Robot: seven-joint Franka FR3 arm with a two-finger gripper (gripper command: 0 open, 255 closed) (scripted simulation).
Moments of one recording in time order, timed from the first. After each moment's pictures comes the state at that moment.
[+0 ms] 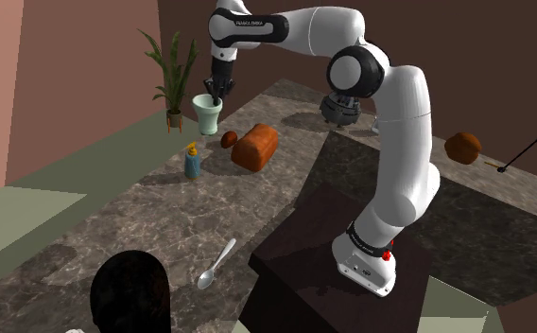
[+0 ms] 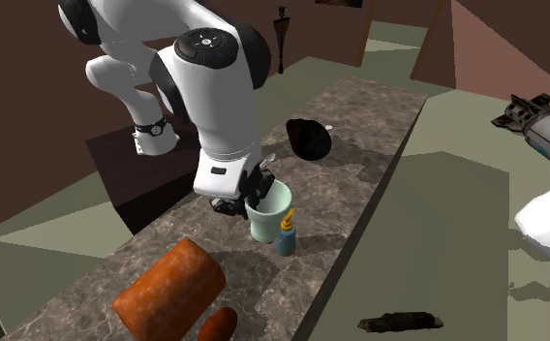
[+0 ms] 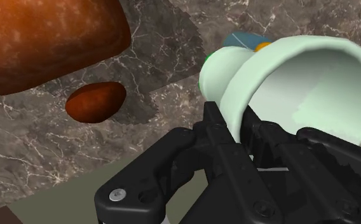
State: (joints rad) arm -0.11 0.63 0.11 -1.24 0.05 1.80 0.07
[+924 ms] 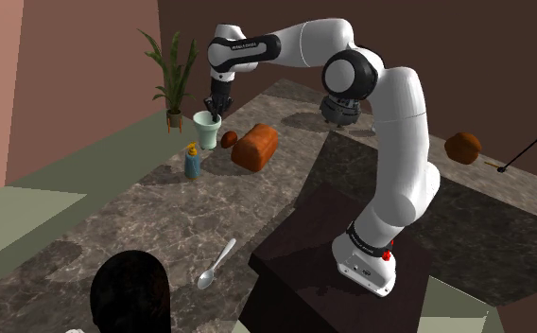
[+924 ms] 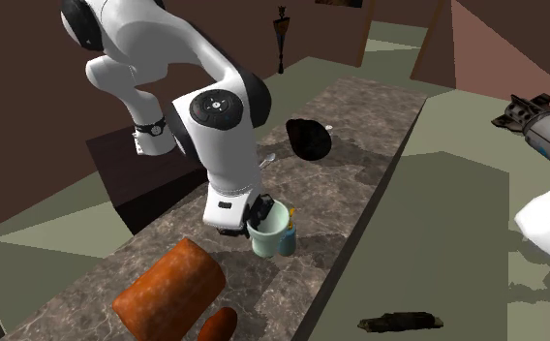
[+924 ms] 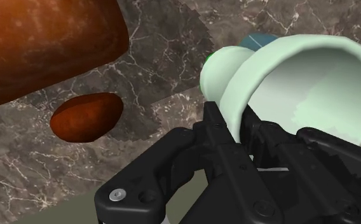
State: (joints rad) arm -0.11 0.67 0.11 -1.36 0.05 1.96 0.06
